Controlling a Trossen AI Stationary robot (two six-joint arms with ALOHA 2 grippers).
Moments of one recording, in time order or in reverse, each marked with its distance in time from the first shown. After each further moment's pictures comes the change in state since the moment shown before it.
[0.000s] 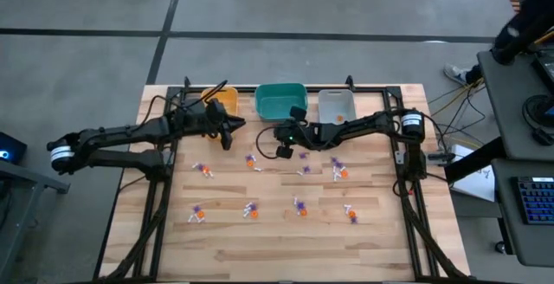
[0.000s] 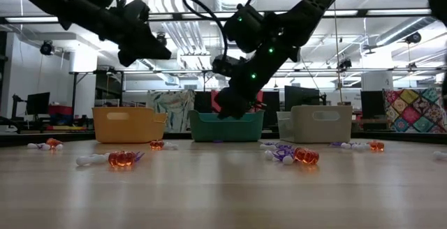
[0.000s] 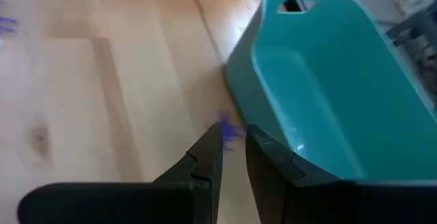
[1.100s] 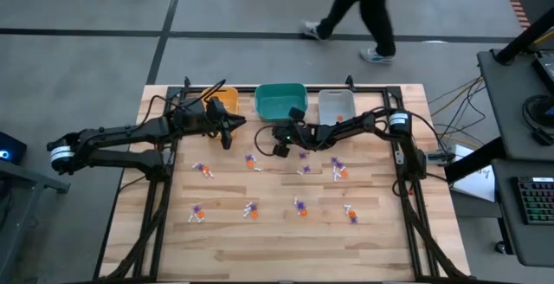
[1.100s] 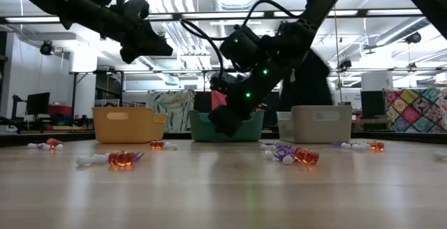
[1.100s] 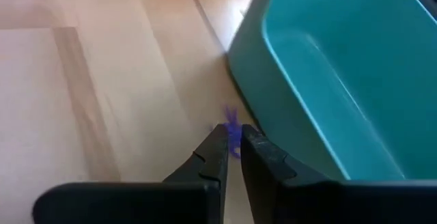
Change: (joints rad) left arm 0.000 0.000 0.002 0.034 -0.002 0.035; right arm -0.038 0.113 0.000 0.132 -0.007 0.057
